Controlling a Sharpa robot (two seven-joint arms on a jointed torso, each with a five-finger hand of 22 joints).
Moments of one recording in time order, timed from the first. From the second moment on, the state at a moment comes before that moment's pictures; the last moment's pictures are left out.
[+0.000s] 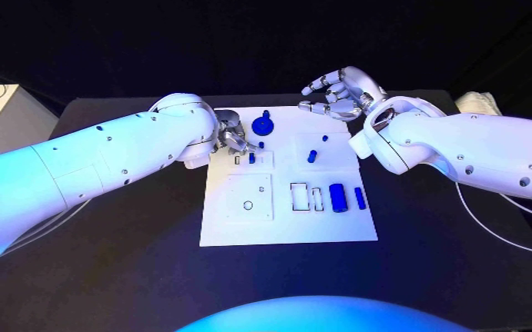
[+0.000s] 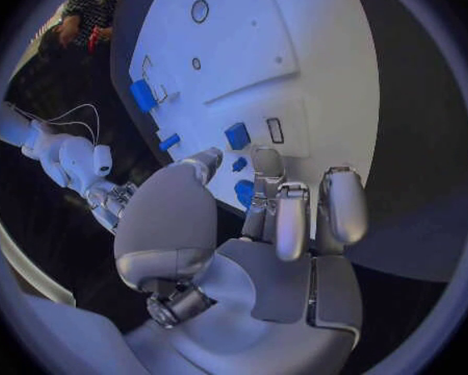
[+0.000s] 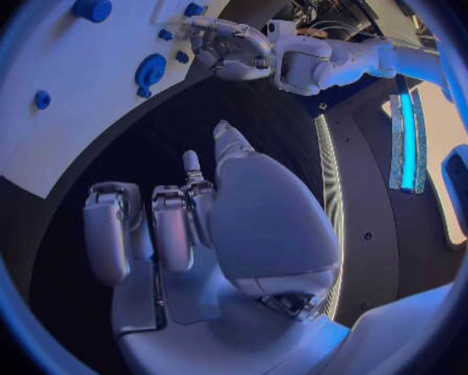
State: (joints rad) left arm 1.33 -0.43 -0.10 1.19 -1.12 0.16 -0.46; left_hand 1.02 -0.19 0.34 0.29 0.16 0.90 0.06 0.68 0.77 1.14 -0.01 1.02 0.69 1.47 -0.06 1.53 1.31 0.09 1.33 0.05 1.44 1.24; right arm 1.31 -0.96 -0.14 1.65 -0.81 -0.63 0.03; right_hand 1.44 -0.12 0.04 0.29 0.25 0.90 0.16 0.19 0.31 1.46 0.08 1.43 1.31 1.46 0.00 1.55 1.31 0.01 1.47 0.10 1.48 1.31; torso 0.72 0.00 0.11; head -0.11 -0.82
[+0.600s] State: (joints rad) left arm 1.33 -0.52 -0.02 1.27 -1.04 0.11 -0.46; left_hand 1.09 -0.15 0.28 0.29 0.08 0.88 0.07 0.66 0.78 1.09 0.01 0.99 0.65 1.47 -0.05 1.50 1.31 0.09 1.29 0.06 1.41 1.18; right arm 1.31 -0.96 -0.14 1.63 -0.80 -0.63 0.03; right_hand 1.44 -0.11 0.04 0.29 0.25 0.90 0.16 0.19 0.31 1.46 0.08 1.43 1.31 1.46 0.00 1.55 1.31 0.01 1.47 0.10 1.48 1.31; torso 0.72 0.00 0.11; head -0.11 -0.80
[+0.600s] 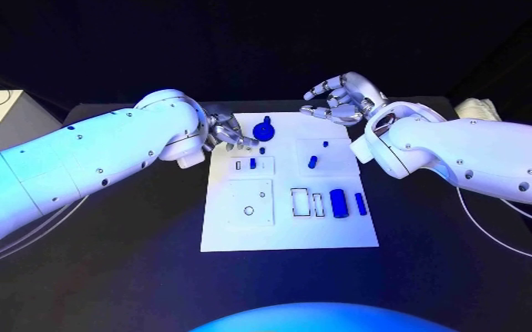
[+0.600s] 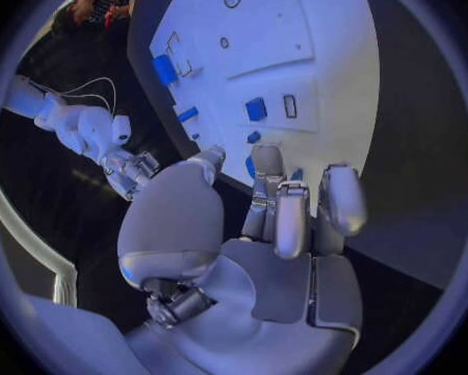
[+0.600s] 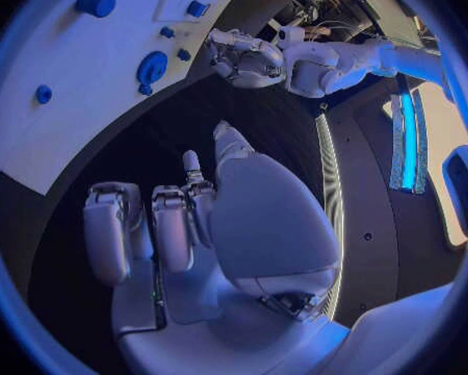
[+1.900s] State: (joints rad) left arm 1.39 -0.37 -0.02 0.90 -1.01 0.19 -0.44; left_hand 1.15 -0.15 0.32 0.29 0.08 0.81 0.11 0.60 0.73 1.01 0.04 1.00 0.63 1.47 -0.02 1.48 1.31 0.09 1.25 0.09 1.38 1.14; right arm 1.31 -0.94 -0.14 1.62 -0.80 -0.63 0.03; right_hand 1.44 -0.11 0.04 0.29 0.25 0.90 0.16 0.19 0.31 1.46 0.08 1.43 1.31 1.46 0.00 1.55 1.31 0.01 1.47 0.10 1.48 1.31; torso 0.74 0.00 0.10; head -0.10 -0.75
